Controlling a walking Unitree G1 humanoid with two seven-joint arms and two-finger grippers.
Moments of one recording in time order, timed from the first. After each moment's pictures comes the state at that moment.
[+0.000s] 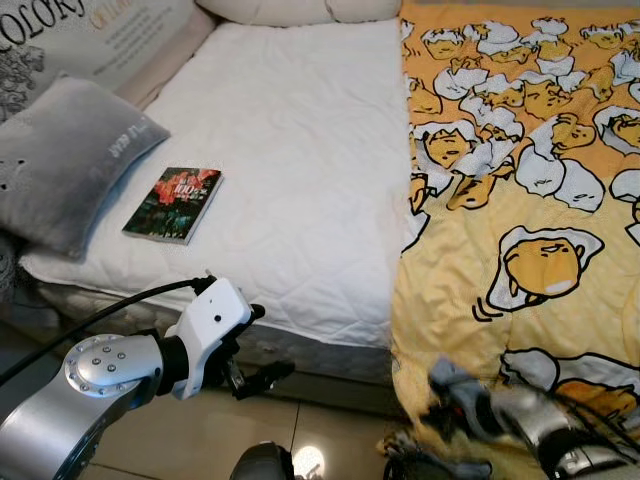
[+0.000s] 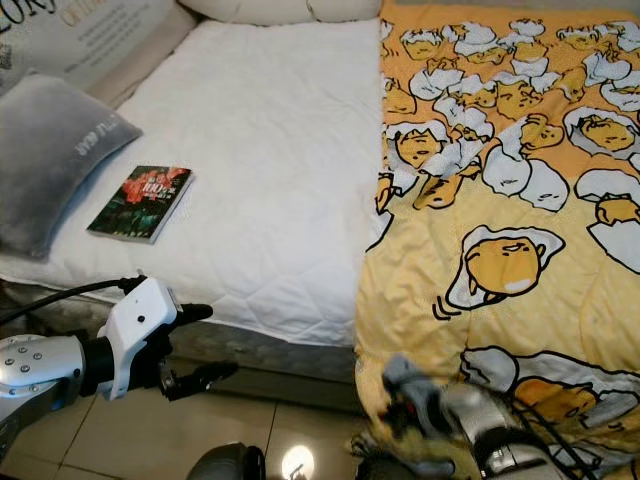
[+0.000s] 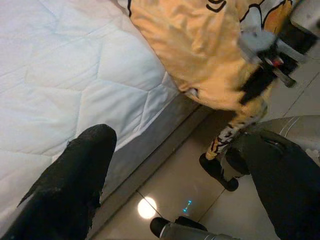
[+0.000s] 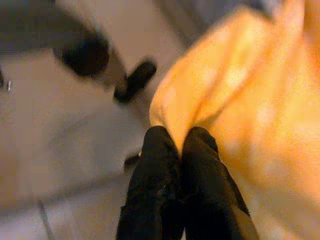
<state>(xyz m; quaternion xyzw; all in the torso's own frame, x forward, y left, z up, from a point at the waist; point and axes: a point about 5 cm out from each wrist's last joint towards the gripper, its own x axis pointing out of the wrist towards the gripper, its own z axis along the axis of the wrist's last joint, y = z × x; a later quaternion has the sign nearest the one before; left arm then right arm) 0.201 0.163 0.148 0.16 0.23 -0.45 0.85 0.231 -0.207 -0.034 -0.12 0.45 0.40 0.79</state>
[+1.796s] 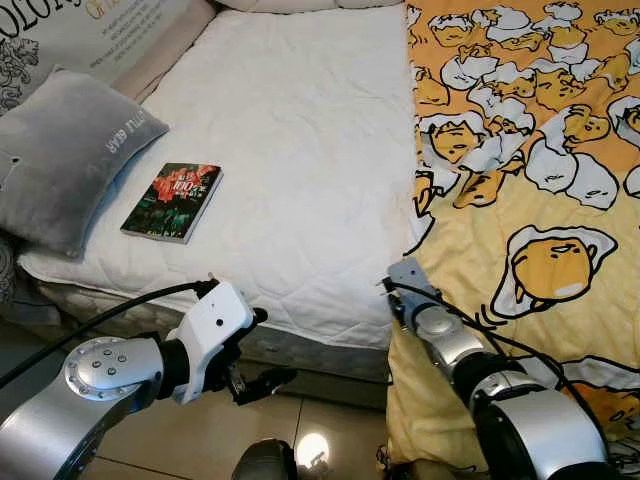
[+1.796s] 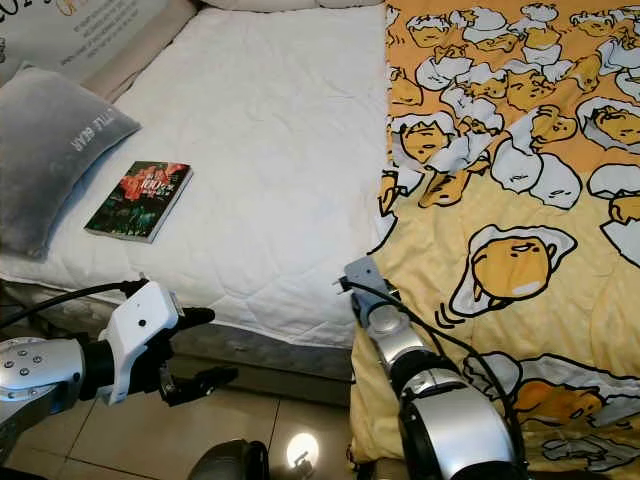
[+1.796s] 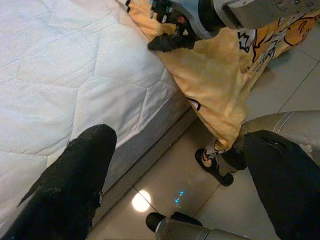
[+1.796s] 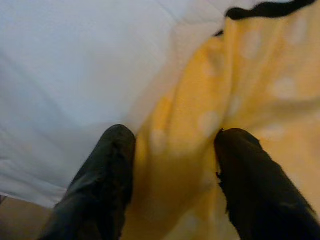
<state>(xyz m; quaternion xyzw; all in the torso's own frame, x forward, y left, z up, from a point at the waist) 0.197 0.160 0.149 0.16 0.23 -0.46 0.84 0.321 -0.139 0.014 -0.22 0.30 0.07 0.93</state>
